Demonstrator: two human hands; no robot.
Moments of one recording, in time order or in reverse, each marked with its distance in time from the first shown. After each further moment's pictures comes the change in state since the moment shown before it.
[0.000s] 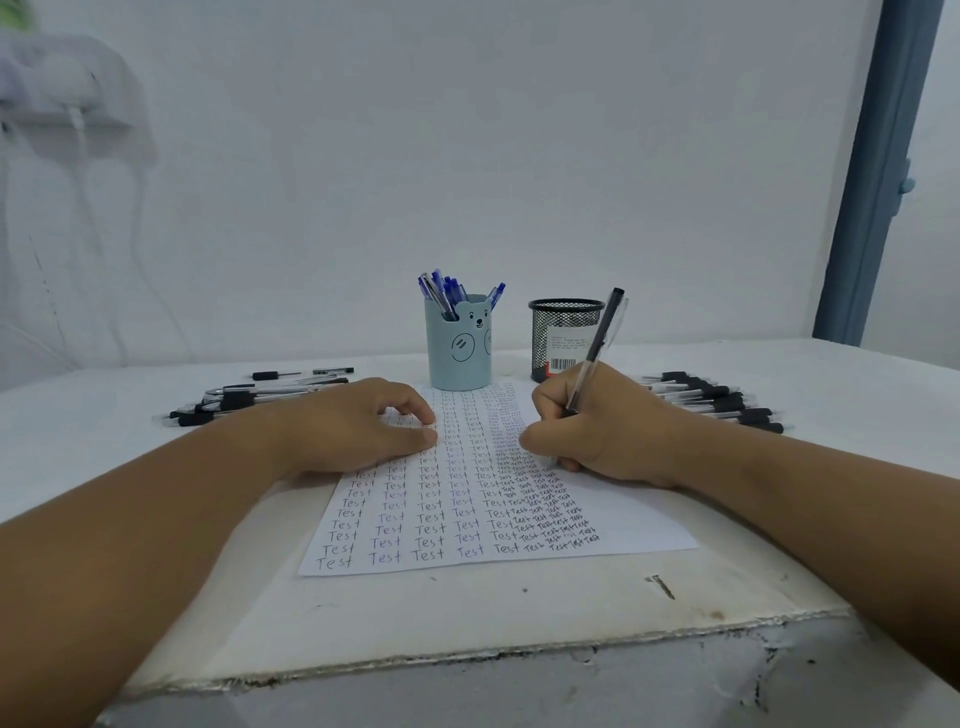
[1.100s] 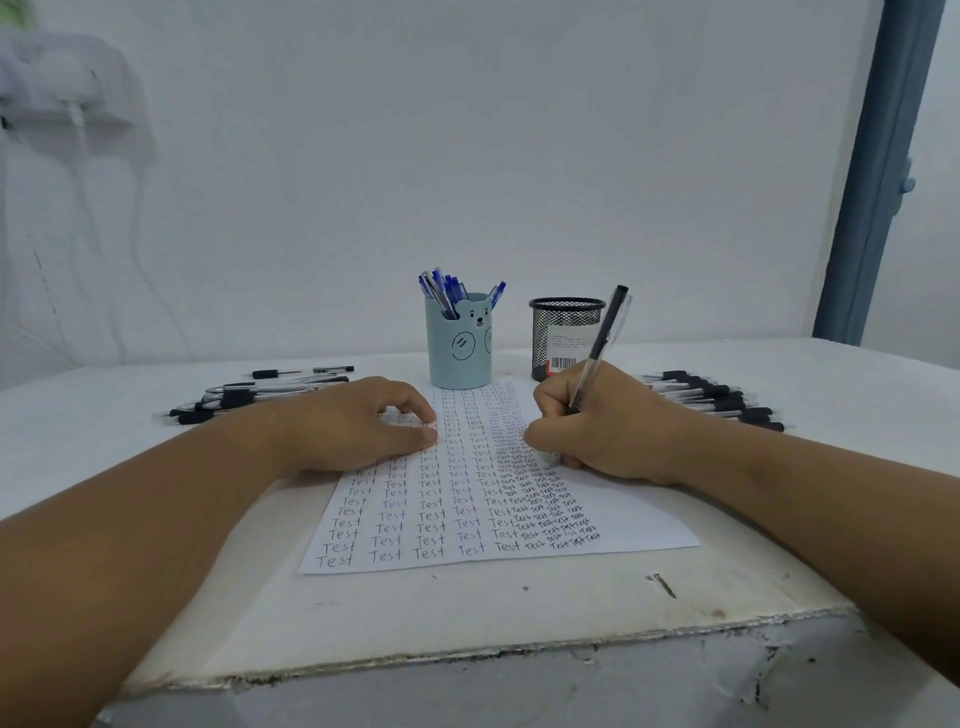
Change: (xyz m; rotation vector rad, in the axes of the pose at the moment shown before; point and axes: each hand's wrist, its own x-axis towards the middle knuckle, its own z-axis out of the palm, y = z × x) left_hand -0.005 0.006 -0.002 0.024 -0.020 -0.018; right_hand 0.004 0.007 -0.001 -0.011 0.004 -0.022
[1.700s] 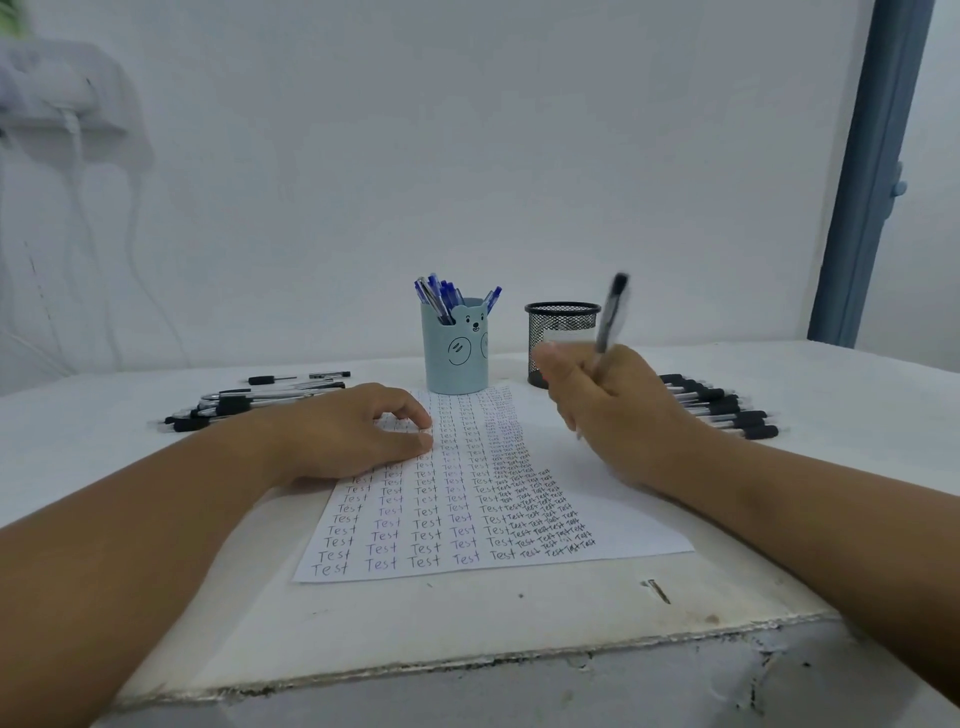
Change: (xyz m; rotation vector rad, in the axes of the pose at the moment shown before) left_hand -0.003 0.002 0.000 -0.003 -0.007 -0.001; right_hand 0.003 0.006 0.004 0.123 0.305 -0.160
